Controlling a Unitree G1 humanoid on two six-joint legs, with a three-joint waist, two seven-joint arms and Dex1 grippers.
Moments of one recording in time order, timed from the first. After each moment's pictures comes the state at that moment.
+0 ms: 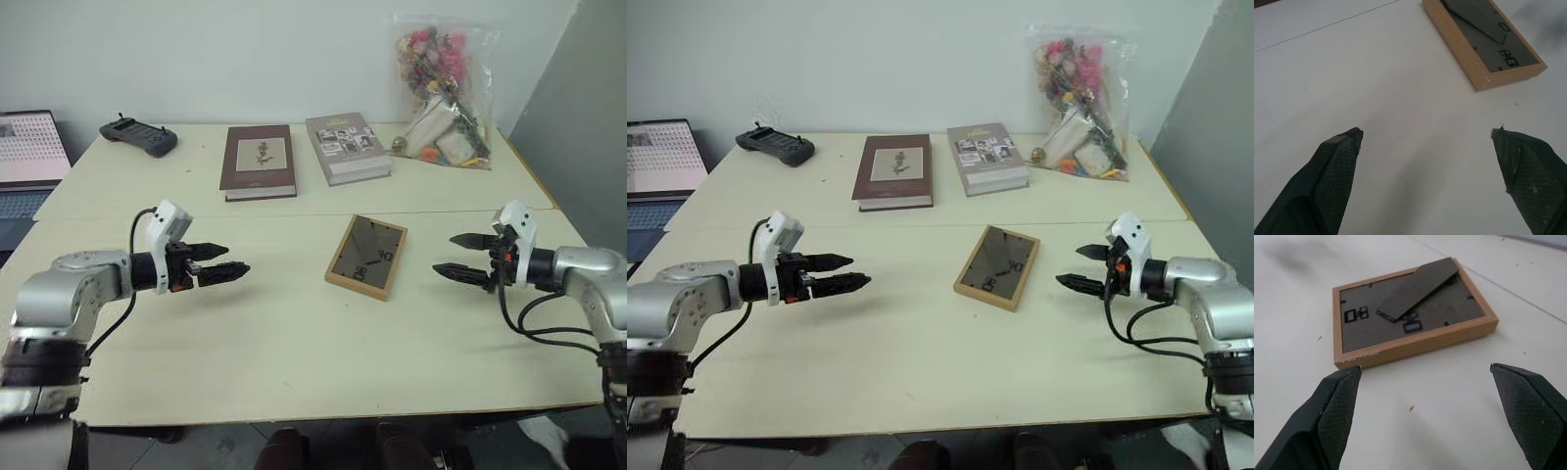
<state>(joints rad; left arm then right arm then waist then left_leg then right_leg) -0.58 0.90 0.01 0.23 -0.48 0.77 -1.13 -0.55 -0.84 0.01 0.17 0.39 0.55 1.16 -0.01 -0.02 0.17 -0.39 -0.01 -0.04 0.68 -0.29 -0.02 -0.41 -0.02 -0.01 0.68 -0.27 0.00</state>
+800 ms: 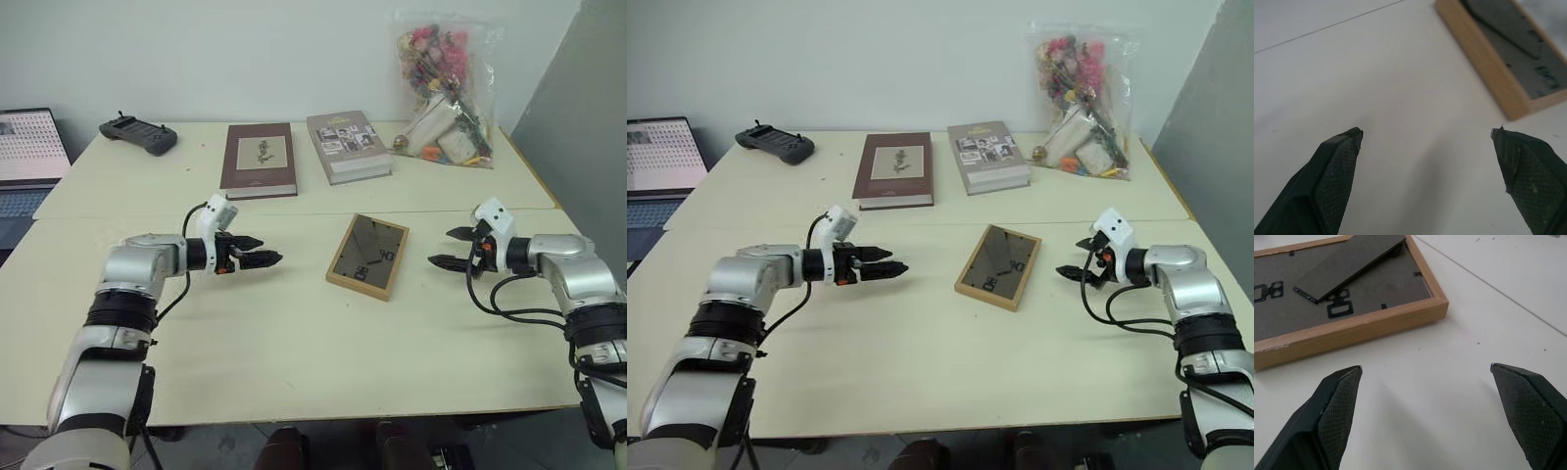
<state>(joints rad) -0.81 0.62 -0.08 0.65 -0.27 0.55 -1.05 -0.72 -0.68 0.07 0.51 0.15 0.34 1.02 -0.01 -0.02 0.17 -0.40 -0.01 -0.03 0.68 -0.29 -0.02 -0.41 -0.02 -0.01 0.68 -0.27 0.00</state>
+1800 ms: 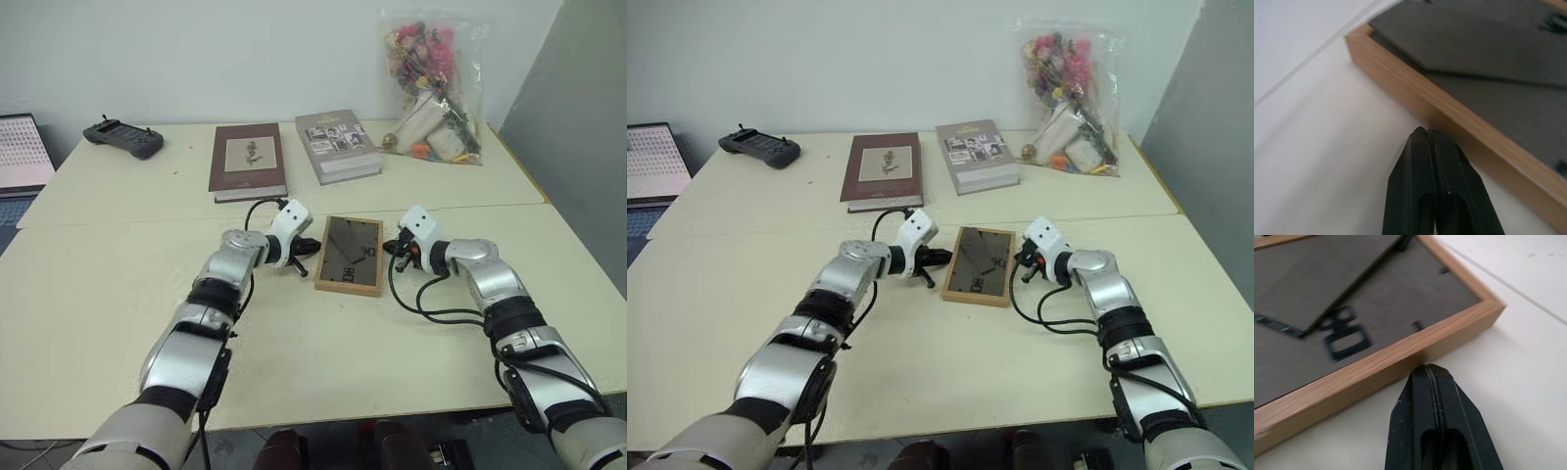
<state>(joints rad) -0.81 0.42 -0.17 0.60 0.00 0.39 -0.94 -0.74 -0.38 0.18 0.51 -0.01 0.31 0.86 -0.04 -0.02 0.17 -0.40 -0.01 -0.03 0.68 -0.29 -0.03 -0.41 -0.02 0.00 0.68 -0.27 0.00</state>
